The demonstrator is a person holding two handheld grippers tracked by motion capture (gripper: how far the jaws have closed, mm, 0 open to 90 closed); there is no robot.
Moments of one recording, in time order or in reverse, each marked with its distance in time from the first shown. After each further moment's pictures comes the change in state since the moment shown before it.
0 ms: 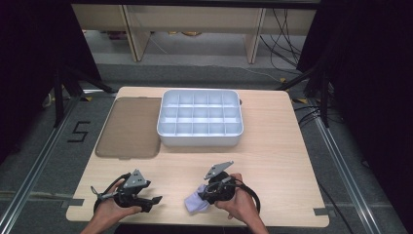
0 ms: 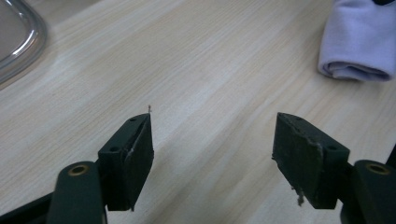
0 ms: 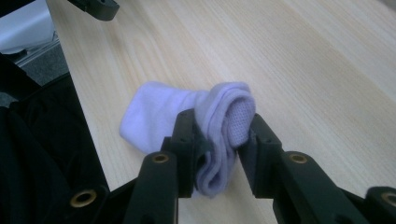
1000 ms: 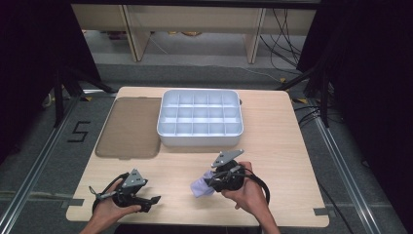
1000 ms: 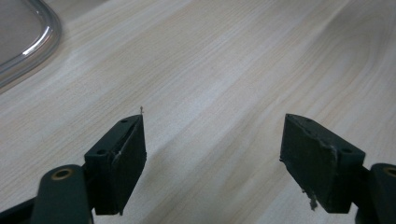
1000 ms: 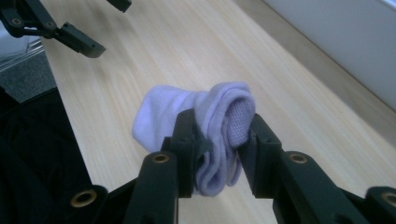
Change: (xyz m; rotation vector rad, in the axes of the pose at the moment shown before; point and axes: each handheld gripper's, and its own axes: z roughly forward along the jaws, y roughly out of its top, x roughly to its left) left arm 0.003 -0.001 -0.001 -0.005 0.022 -0.010; right arm -0.007 0.022 -0.048 -0.059 -0.106 -0.023
